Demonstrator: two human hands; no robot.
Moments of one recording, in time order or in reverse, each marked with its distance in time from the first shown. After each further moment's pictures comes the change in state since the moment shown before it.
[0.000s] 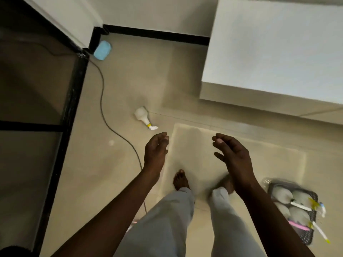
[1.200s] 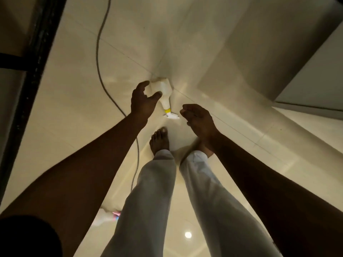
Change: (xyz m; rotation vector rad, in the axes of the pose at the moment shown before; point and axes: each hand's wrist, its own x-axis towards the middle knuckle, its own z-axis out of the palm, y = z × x) left_hand 0.464 -0.126 -0.087 0.256 0.241 -0.157; right_hand 0.369 0.182 0.306 -0.510 -0.385 0.282
